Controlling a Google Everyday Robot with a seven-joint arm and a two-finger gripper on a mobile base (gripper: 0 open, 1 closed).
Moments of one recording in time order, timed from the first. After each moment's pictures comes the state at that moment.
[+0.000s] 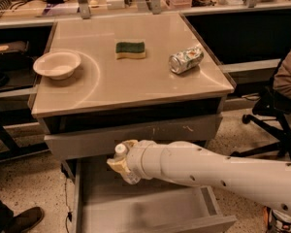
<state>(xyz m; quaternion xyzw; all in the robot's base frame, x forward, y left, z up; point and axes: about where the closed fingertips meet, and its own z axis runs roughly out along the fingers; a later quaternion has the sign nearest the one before) 0.482 0.075 0.674 -0.44 0.77 0.20 0.42</state>
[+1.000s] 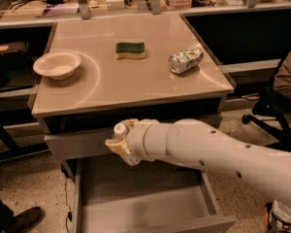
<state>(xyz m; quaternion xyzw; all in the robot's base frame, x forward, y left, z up) 0.493 0.073 0.751 -0.46 0.75 0.18 0.45</state>
